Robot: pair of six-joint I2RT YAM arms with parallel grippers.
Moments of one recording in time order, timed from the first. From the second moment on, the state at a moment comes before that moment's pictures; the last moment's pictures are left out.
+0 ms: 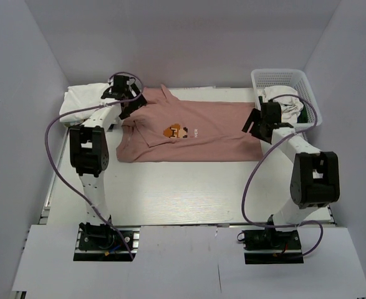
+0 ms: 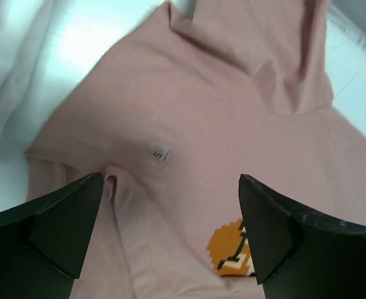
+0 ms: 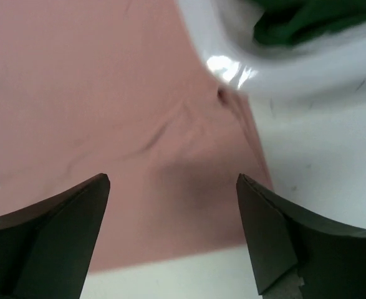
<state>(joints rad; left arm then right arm) -0.13 2.14 1.81 -0.47 -0.06 -0.64 0.11 1.66 1.11 -0.26 0.12 0.46</state>
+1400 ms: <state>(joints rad) -0.03 1.88 1.22 -0.49 -0.03 -0.55 0.17 1.68 0.91 -0.16 0.13 0.47</state>
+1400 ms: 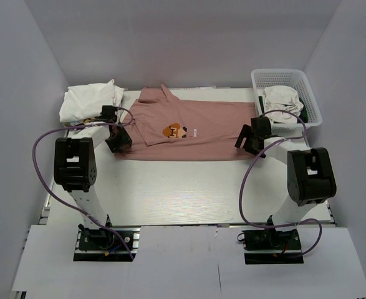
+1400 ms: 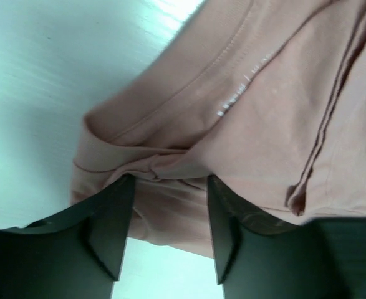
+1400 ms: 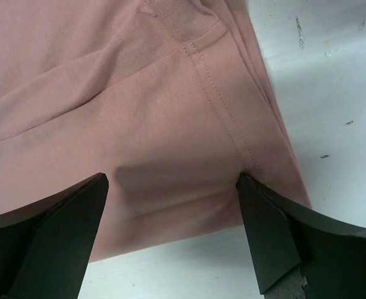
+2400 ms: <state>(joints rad) -0.03 1.02 0.78 -0.74 0.02 -0.78 0.21 0.99 0.55 -0.32 0.02 0.49</state>
